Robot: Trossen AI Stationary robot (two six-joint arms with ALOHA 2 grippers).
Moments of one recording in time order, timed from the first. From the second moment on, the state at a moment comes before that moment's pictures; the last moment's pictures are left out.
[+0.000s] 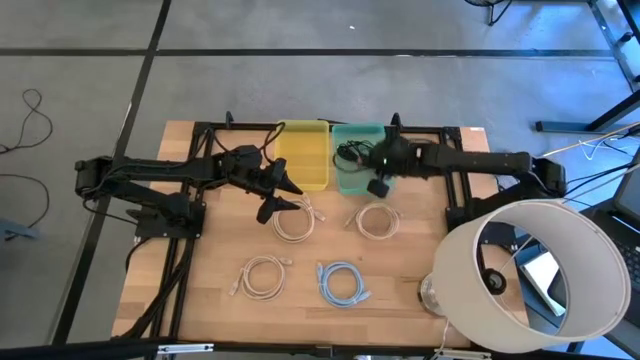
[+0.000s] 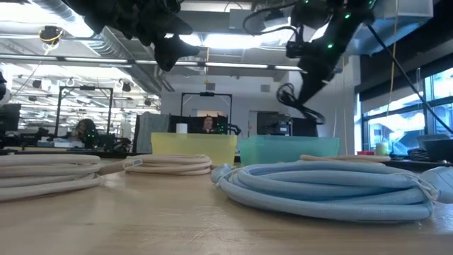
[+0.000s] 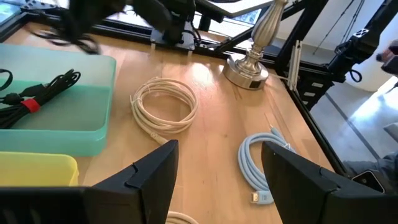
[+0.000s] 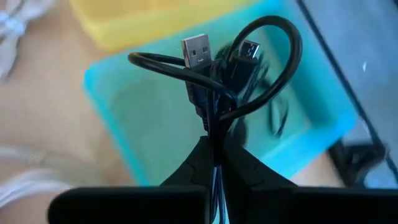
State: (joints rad) left arm 0.21 1.15 0.72 0.03 0.38 -0.13; right arm -0.27 1.38 1.00 -0.62 0.30 0.00
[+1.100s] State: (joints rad) left arm 0.21 1.15 0.72 0.06 0.38 -0.17; right arm -0.47 1.78 1.02 -0.37 0.09 -0.22
